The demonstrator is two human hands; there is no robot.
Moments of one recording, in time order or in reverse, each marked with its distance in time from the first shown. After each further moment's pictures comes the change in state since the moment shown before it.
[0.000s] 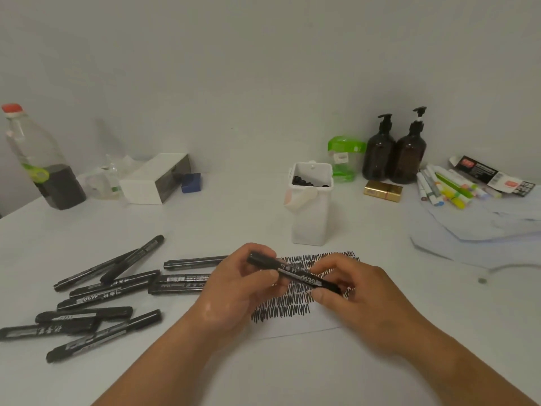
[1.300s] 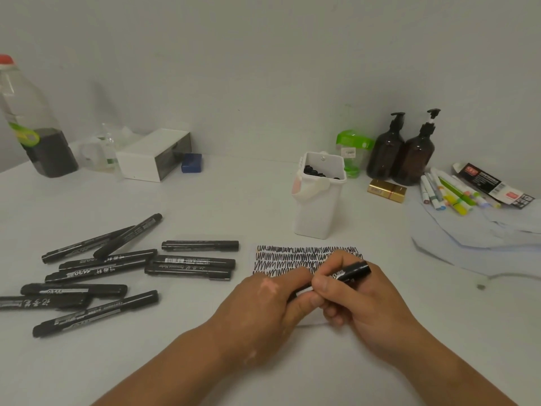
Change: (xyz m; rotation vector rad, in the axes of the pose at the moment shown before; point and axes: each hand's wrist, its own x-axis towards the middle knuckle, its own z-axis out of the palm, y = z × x) left_hand -0.027 -0.006 0.022 1.213 -0.223 0.381; right_hand -0.005 -0.026 0.016 0.636 -0.096 0.114
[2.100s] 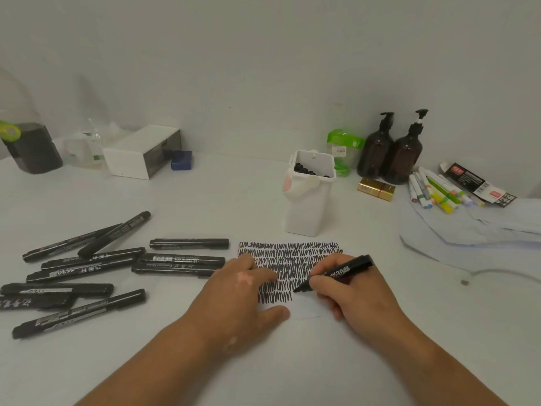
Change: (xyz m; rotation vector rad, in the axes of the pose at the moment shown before) left_hand -0.003 -0.030 0.003 0.304 0.008 -0.237; right_hand 0.009 0.015 -0.018 -0.398 0.245 0.109
